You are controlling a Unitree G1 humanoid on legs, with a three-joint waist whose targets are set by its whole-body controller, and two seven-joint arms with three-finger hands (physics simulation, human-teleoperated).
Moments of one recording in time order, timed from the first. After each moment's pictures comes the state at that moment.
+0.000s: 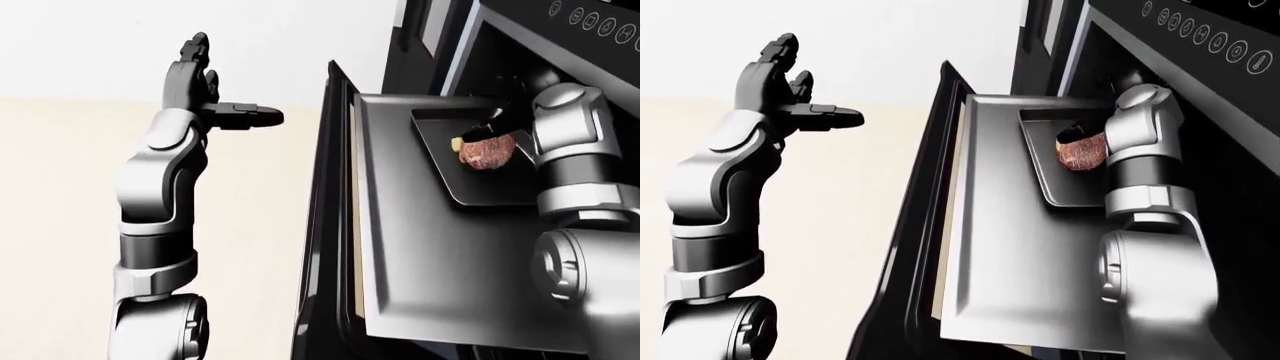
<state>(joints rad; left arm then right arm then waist) -0.90 0.31 0.16 0.06 -0.15 0.75 0.04 -1.21 -0.57 -0.12 0.89 -0.62 0.60 0.33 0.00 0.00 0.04</state>
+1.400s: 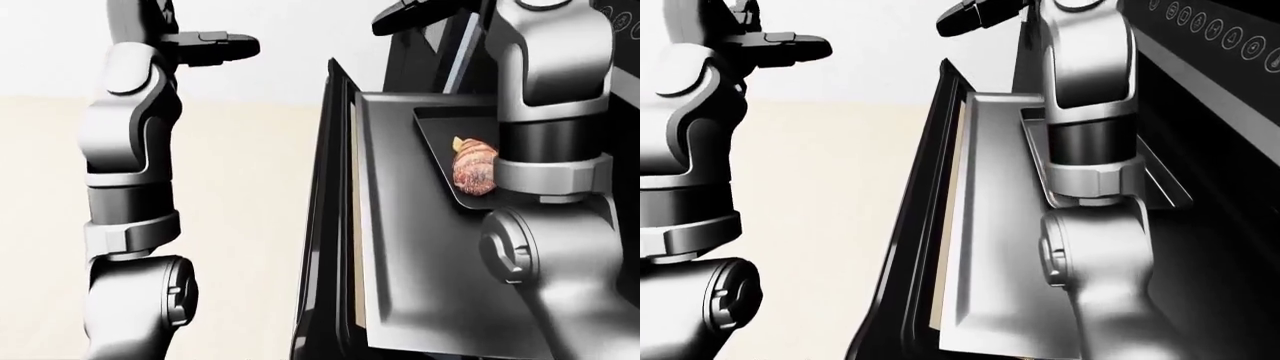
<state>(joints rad) -1.12 0.39 0.19 0.26 -0.16 0.56 0.13 -1.40 -0.33 -0.09 0.39 -0.17 0.64 0.21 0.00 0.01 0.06</state>
